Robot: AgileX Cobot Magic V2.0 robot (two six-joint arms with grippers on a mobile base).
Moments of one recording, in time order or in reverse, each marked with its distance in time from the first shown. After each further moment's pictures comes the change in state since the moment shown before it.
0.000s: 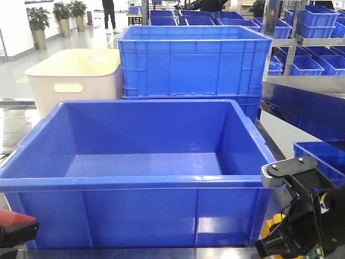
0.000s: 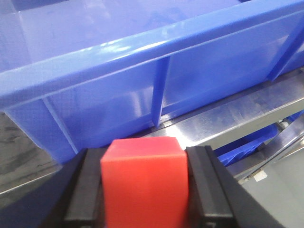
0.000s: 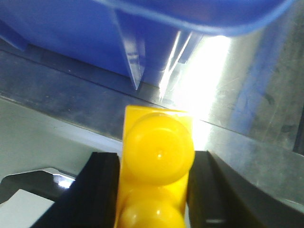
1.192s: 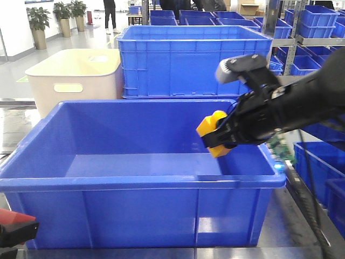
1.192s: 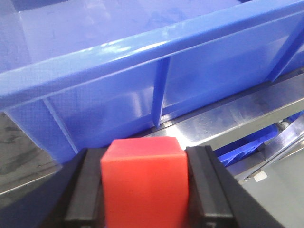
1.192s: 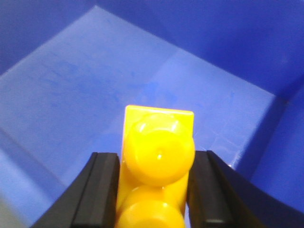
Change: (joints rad) left arm 0.000 0.000 0.000 0.000 -0.003 0.000; right arm 0.000 0.301 -0.620 0.323 -0.002 -0.377
